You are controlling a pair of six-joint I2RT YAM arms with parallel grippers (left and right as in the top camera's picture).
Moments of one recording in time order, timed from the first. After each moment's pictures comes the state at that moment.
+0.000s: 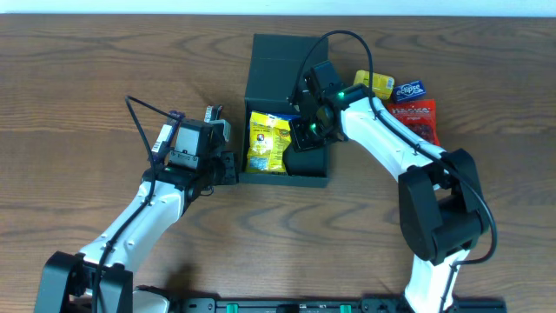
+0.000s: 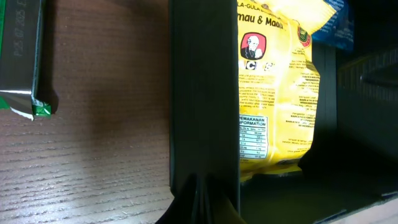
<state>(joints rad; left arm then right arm) -0.28 1.45 0.72 -0.27 0.32 -0.38 0.44 2.01 1.46 -0.76 -0.37 0.18</state>
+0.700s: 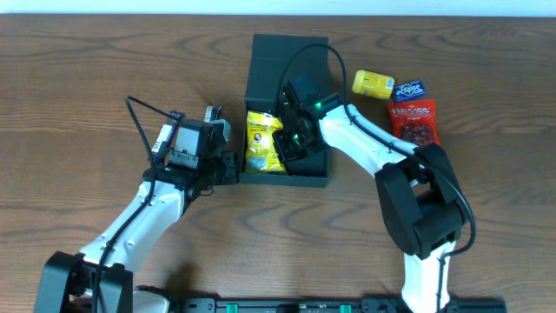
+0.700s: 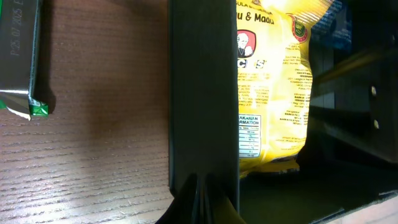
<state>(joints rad) -0.28 1.45 0.72 -0.27 0.32 -0.38 0.52 2.09 1.47 -0.74 -0.37 0.21</state>
